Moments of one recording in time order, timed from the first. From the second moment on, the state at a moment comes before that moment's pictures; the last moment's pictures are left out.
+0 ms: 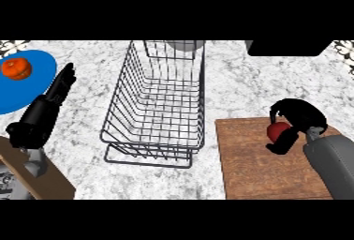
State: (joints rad) left arm -0.22 0.26 0.11 -1.56 -0.16 -0.13 0.00; right arm -0.41 -0.48 0.23 -1.16 0.81 0.40 0.22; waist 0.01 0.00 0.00
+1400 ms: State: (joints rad) left arm -0.20 0.25 0.14 -1.57 -0.18 -0.15 0.00; right arm -0.84 -0.39 -0.12 -1.59 0.36 0.29 0.35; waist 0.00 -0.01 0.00
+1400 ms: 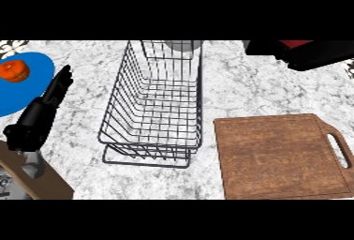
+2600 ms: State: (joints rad) left arm -0.21 0.22 0.13 -1.57 -0.20 -0.16 0.00; right arm -1.37 -0.07 0.07 -1.27 0.33 0.36 0.89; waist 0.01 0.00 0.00
